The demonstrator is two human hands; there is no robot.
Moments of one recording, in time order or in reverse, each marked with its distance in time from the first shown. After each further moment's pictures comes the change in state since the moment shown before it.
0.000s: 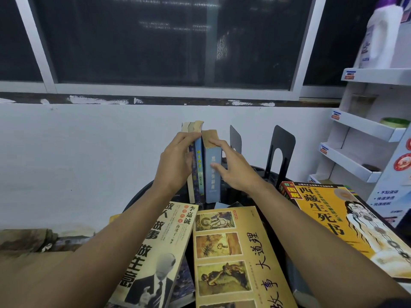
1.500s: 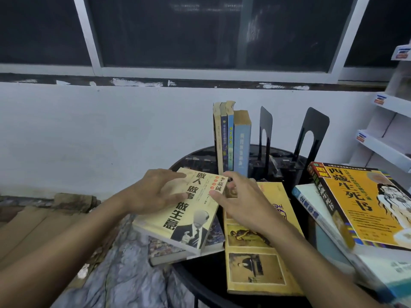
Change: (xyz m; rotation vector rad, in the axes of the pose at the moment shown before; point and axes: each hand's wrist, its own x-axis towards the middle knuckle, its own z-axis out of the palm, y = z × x) left_hand -0.121 -0.017 -0.137 0.249 -0.807 -0.414; right_hand -0.128 -0.091 0.052 -0.018 -0.168 0.237
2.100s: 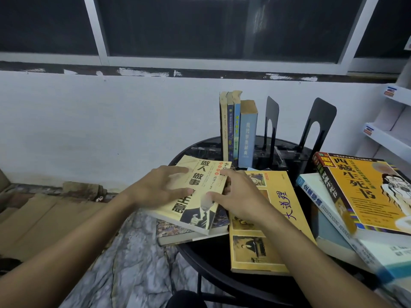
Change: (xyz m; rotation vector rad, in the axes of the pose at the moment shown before) left_hand -0.019 0.007 0.016 -0.223 0.075 -0.066; right_hand 0.001 -0.008 0.025 0.063 -0.089 0.078
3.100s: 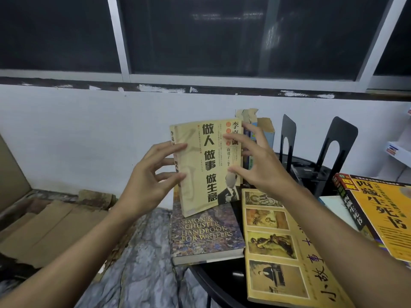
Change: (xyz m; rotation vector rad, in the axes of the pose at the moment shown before) left_hand -0.024 0.006 -0.032 -0.485 0.507 0.369; right_hand 0.054 -0.028 -0.062 0.025 0.211 -0.624
